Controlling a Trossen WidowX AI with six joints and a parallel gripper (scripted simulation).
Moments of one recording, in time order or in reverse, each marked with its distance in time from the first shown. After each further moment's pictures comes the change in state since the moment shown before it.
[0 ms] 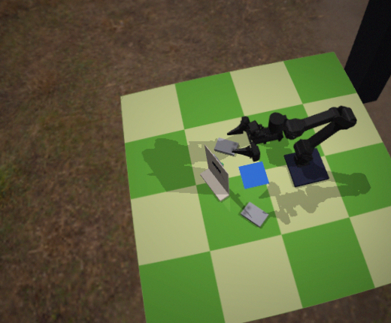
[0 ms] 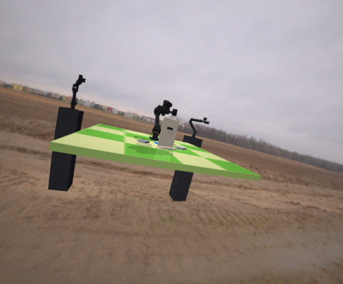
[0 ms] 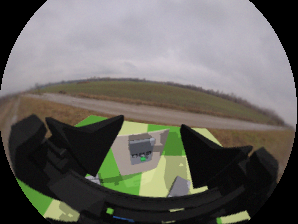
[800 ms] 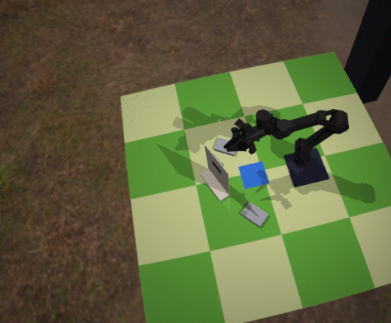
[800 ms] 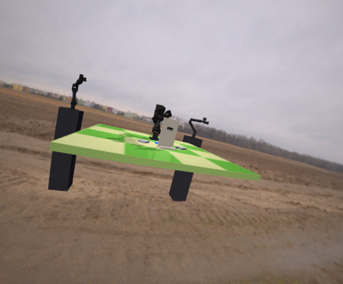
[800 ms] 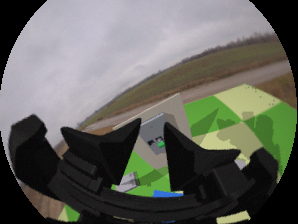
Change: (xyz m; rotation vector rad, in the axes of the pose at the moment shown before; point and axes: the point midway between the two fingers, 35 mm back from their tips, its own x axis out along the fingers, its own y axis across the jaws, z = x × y) arm 0.016 -0.027 -0.069 0.567 0.148 0.232
